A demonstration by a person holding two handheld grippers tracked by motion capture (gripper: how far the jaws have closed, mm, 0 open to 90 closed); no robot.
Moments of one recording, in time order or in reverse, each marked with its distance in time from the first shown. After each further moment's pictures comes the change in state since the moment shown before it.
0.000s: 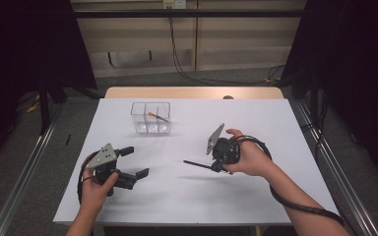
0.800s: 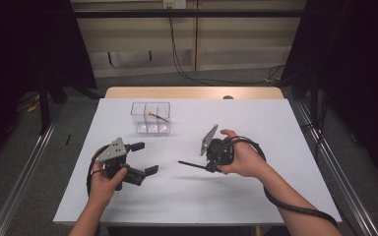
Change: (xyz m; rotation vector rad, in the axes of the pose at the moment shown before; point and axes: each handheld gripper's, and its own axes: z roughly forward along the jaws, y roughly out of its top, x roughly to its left) left arm -0.005 0.019 0.023 -0.011 -0.079 0.020; right arm 0.004 0.014 0.006 -0.005 -0.012 -0.014
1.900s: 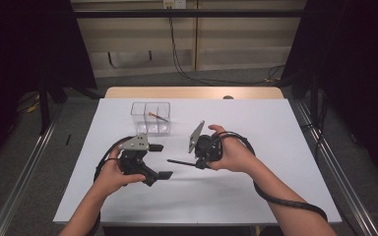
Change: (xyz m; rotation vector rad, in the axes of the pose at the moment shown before) left arm -0.016 0.040 0.035 0.252 -0.198 0.050; right arm 0.000 0.033 -0.002 -0.003 0.010 -0.074
